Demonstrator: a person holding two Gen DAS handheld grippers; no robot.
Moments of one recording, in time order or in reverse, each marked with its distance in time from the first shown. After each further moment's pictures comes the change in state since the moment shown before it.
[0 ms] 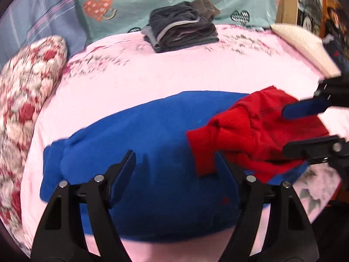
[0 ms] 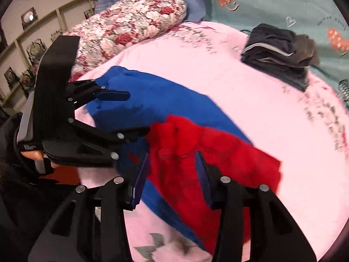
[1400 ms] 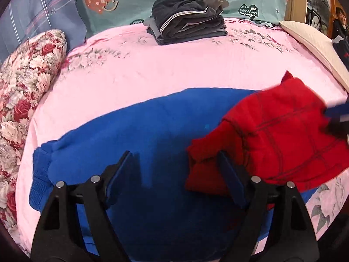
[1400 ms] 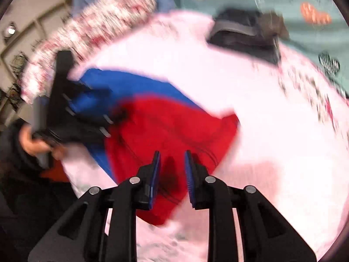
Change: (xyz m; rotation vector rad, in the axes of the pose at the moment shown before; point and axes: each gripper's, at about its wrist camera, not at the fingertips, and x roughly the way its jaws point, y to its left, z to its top) left arm 0.025 -0.003 0.012 -0.045 0.022 0.011; right arm -0.014 -0.065 -0.033 0.125 0.136 -0.082
